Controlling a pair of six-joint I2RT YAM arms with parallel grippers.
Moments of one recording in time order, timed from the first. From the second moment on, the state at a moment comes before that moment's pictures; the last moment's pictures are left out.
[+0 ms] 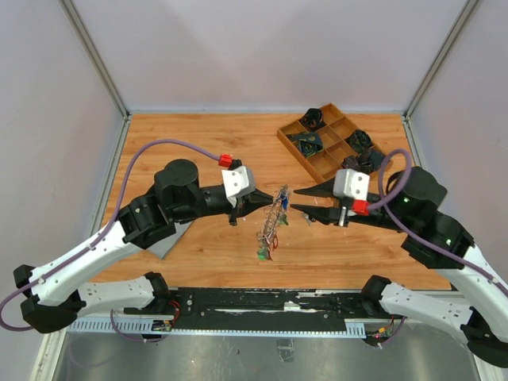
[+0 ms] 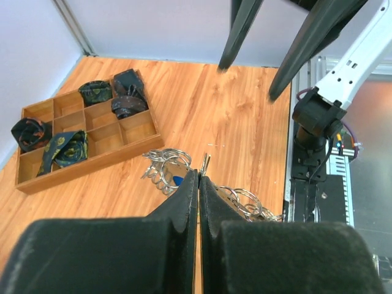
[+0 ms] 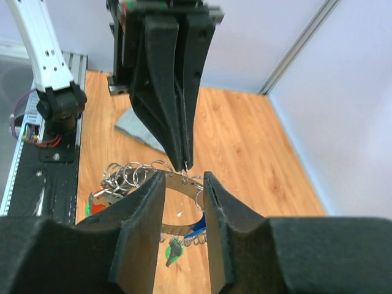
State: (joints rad) left arm -0.99 1.01 1.22 -0.33 0.32 0.18; right arm 0.88 0.83 1.26 -0.49 -0.48 -0.39
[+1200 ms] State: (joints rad) left arm -0.99 0.94 1.11 -0.25 0.12 0.09; right arm 0.56 1.03 1.10 -0.73 -0.01 0.23
